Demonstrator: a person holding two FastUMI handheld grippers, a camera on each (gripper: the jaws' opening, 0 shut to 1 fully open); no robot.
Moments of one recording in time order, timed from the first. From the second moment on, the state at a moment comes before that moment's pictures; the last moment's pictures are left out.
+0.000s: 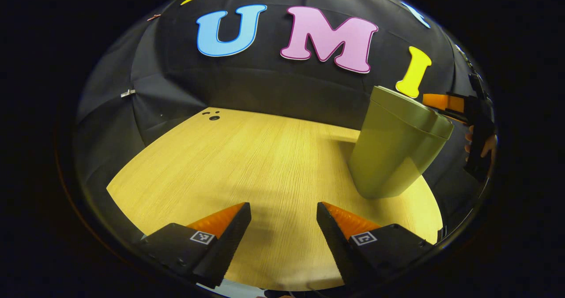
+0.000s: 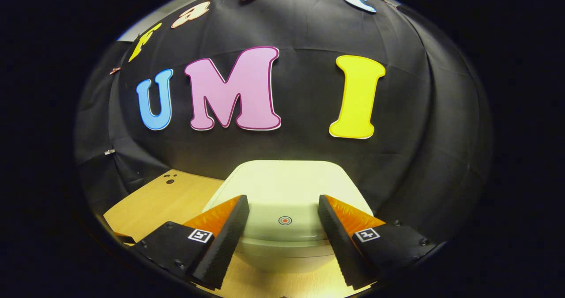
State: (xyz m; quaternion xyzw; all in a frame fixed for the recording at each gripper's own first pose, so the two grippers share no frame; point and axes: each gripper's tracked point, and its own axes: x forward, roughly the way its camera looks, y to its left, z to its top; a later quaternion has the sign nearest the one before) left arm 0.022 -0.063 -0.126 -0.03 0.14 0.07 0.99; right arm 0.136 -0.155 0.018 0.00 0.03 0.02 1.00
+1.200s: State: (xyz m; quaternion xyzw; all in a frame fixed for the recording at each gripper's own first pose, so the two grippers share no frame) left arm -0.032 -0.036 0.027 0.05 -0.05 0.00 1.00; right arm 0.003 -0.047 0.073 0.01 -0.06 0.00 1.00
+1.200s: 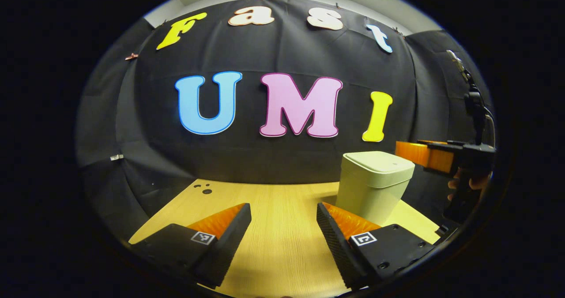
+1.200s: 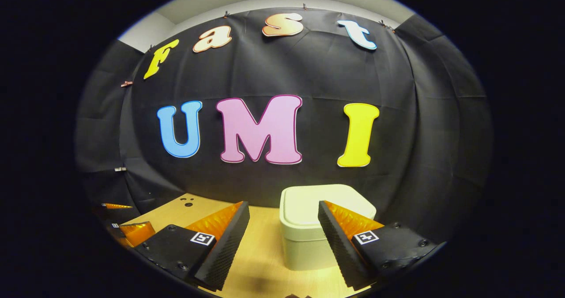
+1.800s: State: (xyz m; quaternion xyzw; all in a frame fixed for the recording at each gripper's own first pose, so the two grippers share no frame) left arm -0.035 0.014 -0.024 0.05 0.01 0.01 1.00; right arm -0.060 0.020 0.006 0.01 -0.01 -0.02 1.00
